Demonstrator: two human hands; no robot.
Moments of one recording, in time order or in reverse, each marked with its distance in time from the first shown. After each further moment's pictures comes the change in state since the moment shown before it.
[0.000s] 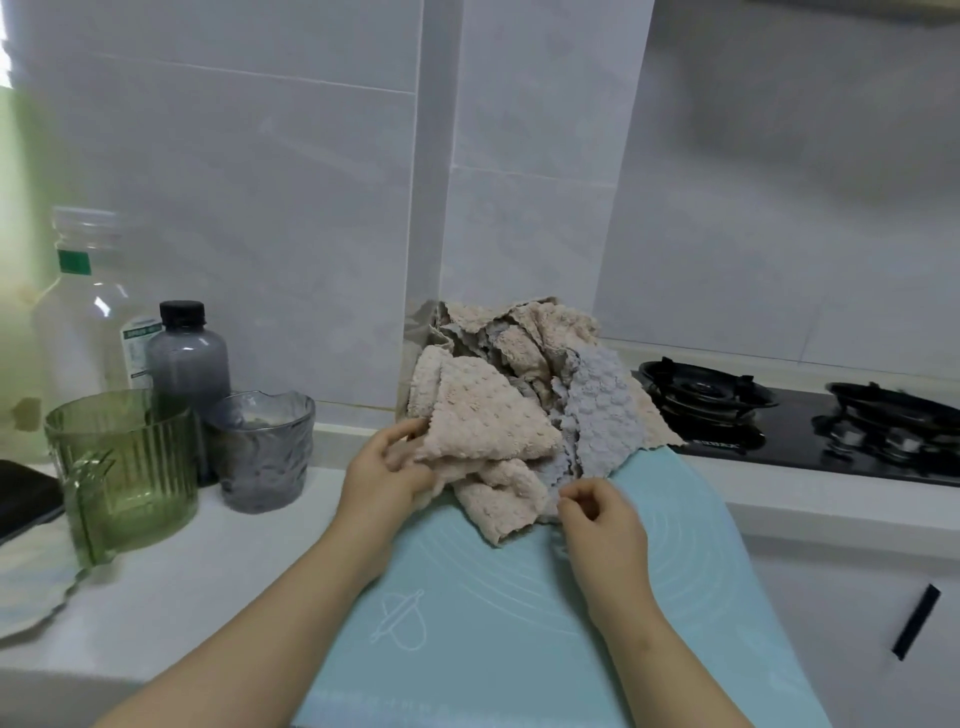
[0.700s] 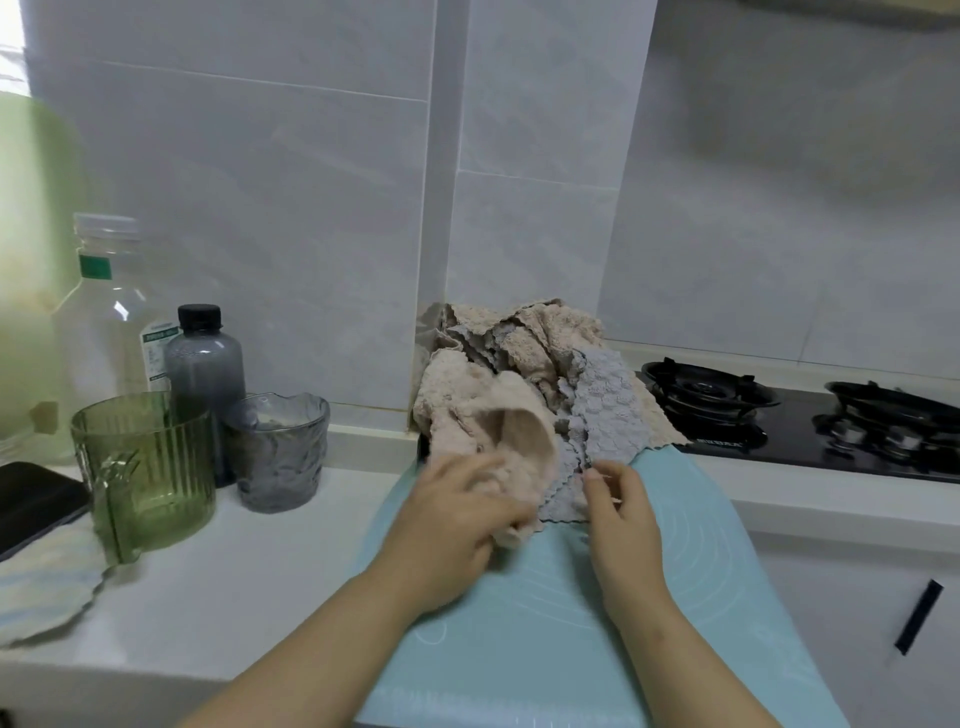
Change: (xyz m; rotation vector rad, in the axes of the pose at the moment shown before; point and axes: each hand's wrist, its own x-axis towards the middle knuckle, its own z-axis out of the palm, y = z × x) left_hand -0.012 -0.021 -0.005 1.156 -0.399 1.049; right_hand 0.002 0.002 0.001 0.113 0.066 -0.062
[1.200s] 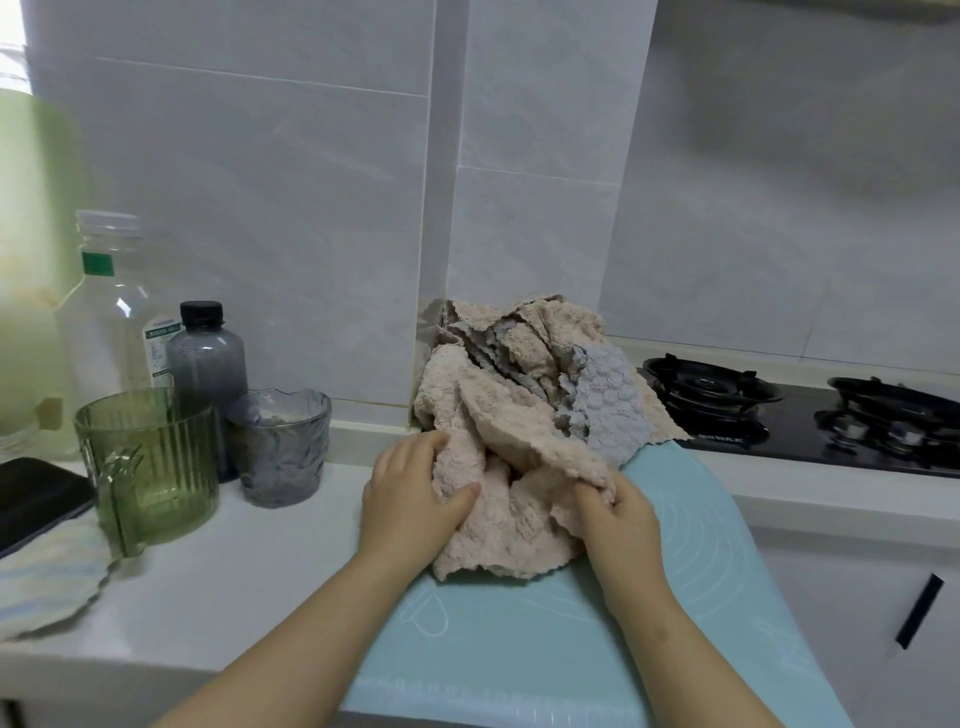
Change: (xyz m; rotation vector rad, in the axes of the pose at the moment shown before) left_hand -0.001 -0.017 0.003 -0.160 0.023 -0.768; right_hand -0.003 -0.004 -0.002 -0.057 -0.058 -0.008
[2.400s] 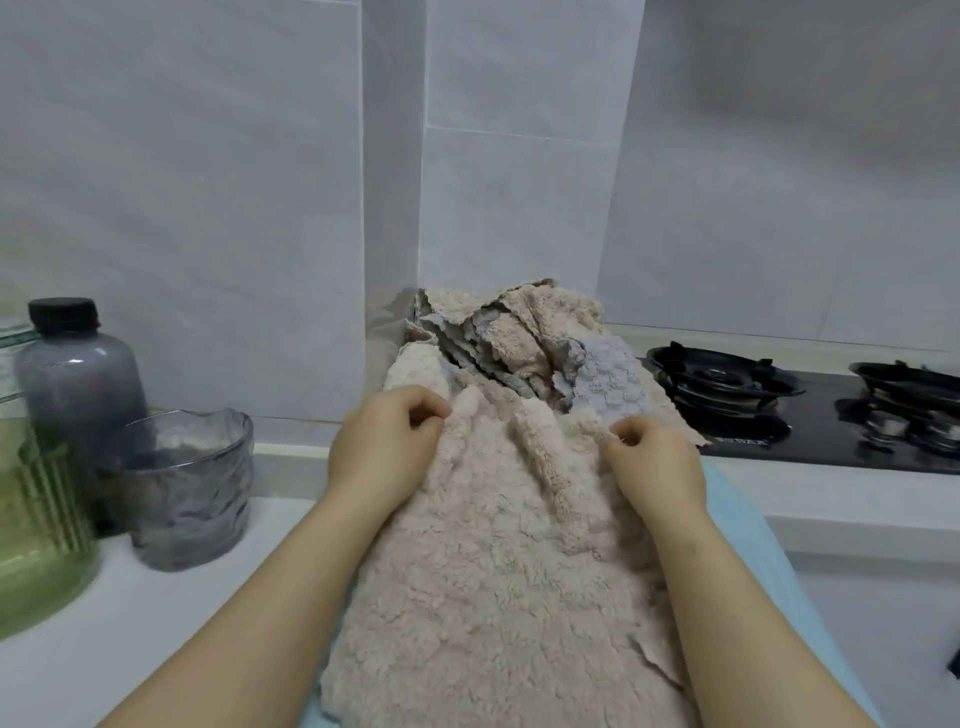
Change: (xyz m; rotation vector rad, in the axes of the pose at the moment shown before) left_hand 0.081 0.026 0.007 -0.012 0.032 -0.084; right_hand 0.120 0.020 -0.010 -0.580 0.042 0.074
